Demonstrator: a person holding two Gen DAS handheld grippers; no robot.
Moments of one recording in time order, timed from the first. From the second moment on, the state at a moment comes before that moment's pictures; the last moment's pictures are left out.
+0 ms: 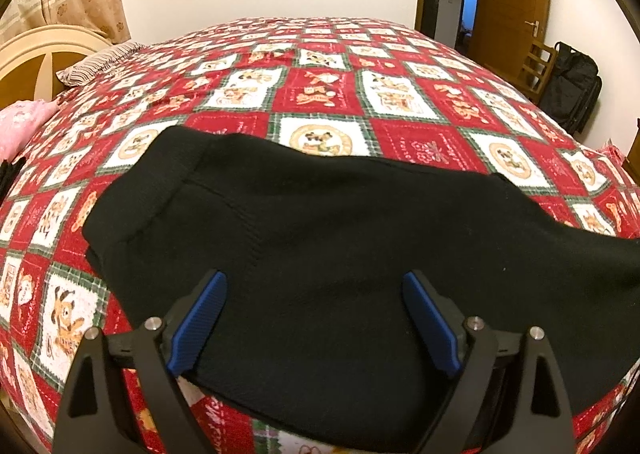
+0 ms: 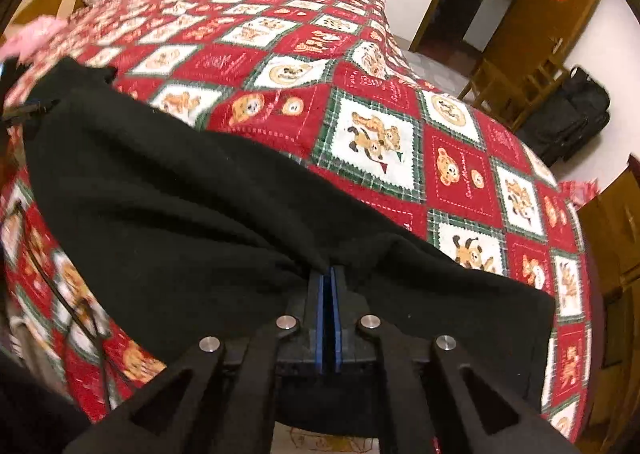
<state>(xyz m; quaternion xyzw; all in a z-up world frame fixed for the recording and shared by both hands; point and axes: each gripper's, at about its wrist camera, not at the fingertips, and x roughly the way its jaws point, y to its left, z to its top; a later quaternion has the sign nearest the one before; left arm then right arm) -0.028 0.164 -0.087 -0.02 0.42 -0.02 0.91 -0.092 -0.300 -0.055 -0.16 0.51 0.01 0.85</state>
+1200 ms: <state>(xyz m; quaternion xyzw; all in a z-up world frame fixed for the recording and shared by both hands) -0.019 0.189 -0.086 -0.04 0.43 0.03 0.90 -0.204 -0.451 -0.061 0.33 0.31 -0.26 0.86</state>
